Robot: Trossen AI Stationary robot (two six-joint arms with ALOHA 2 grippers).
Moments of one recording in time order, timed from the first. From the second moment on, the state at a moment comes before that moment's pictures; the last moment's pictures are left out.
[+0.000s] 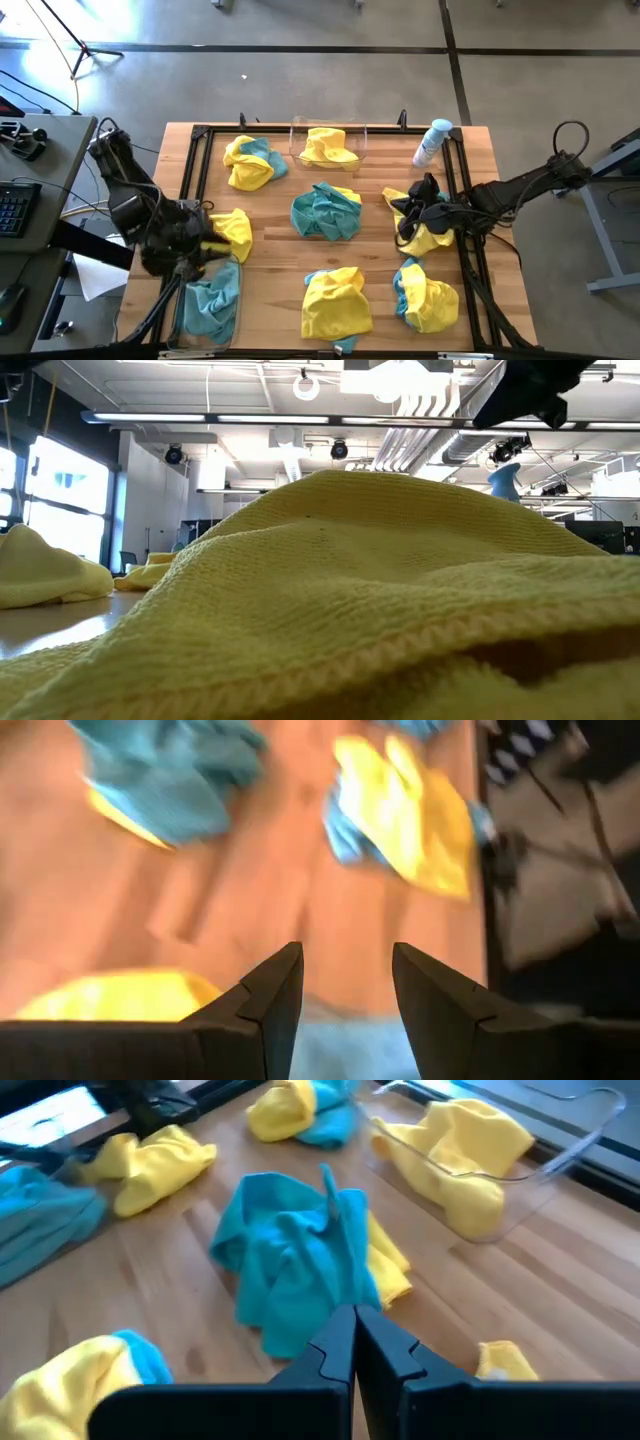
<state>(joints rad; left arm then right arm) -0.93 0.93 0.96 -1.00 -0.64 -1.06 0.37 0.98 0.85 -0.69 0.66 0.81</state>
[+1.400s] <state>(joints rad) -0.09 1.00 0.96 -0.74 -0.42 -0.33 -0.03 1.25 0.85 -1.24 0.18 1.13</state>
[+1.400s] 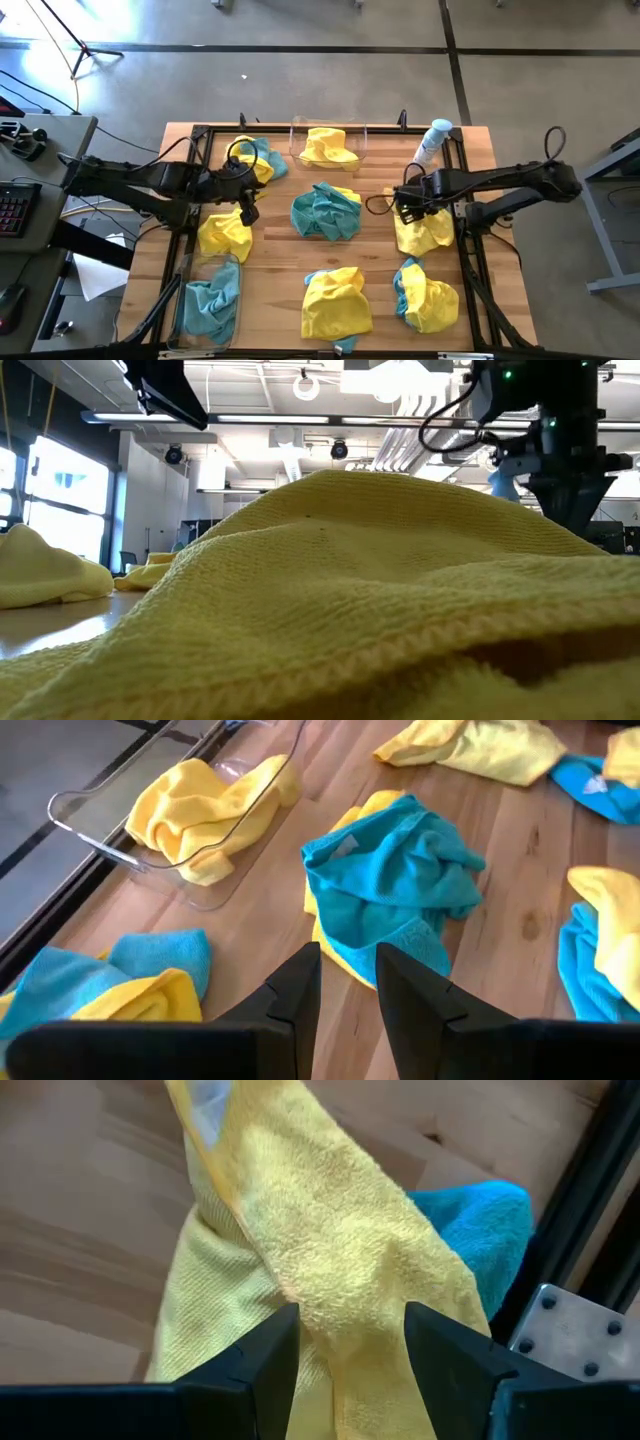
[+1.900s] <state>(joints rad) 0.04 0.81 0.96 -0.82 -0.37 -0.11 -0.02 1.48 0.85 -1.22 0.12 1.19</state>
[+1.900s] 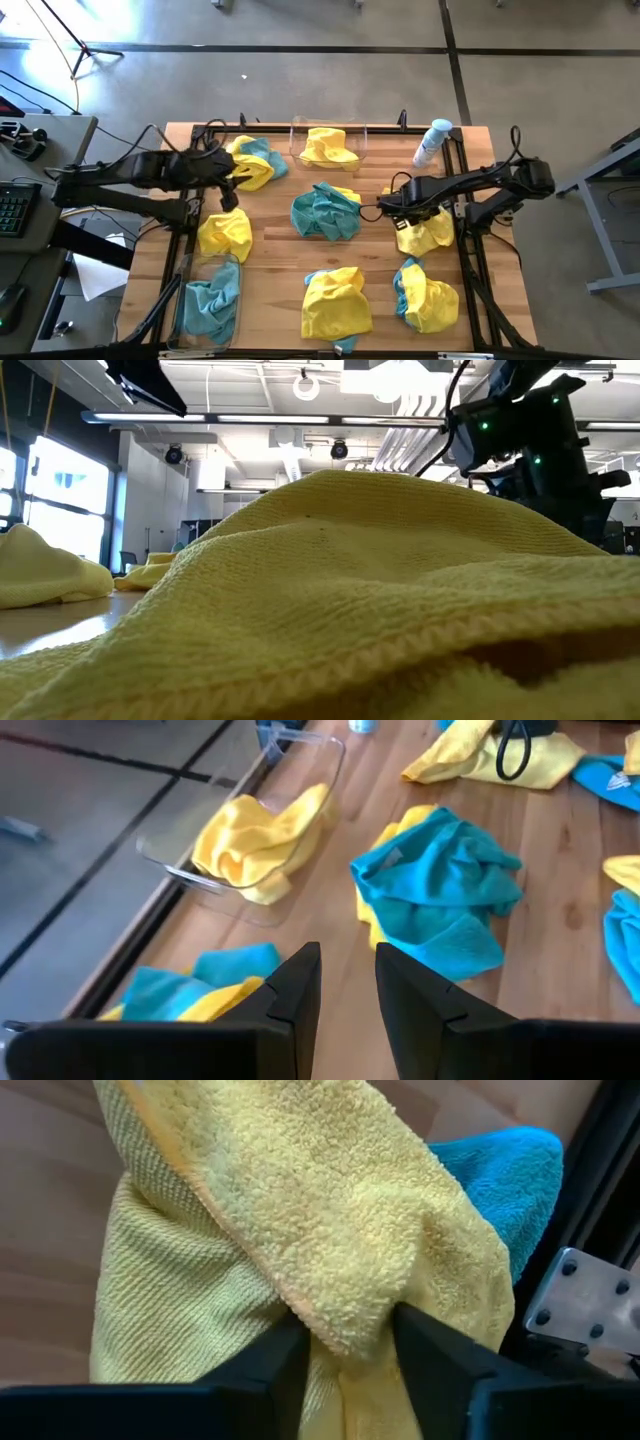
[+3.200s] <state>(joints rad) 0.14 0.50 0.65 -0.67 -0.30 -0.04 -0.18 1.45 1.91 -0.81 0.66 0.45</state>
